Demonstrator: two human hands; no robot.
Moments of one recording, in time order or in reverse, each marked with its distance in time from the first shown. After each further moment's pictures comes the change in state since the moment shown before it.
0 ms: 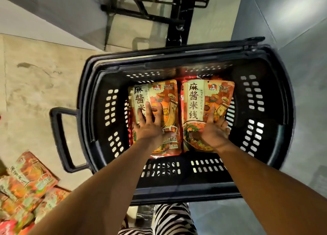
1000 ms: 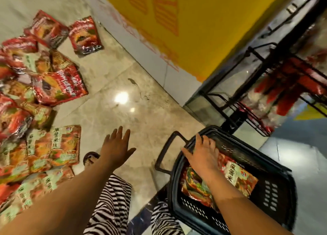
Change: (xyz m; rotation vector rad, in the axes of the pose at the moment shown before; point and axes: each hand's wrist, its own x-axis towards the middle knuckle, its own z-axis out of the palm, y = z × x) left_hand -0.220 -0.336 -0.013 -0.212 0.486 -0.298; right_hand -0.264 -0.283 -0.038 -0.576 0.417 -0.558
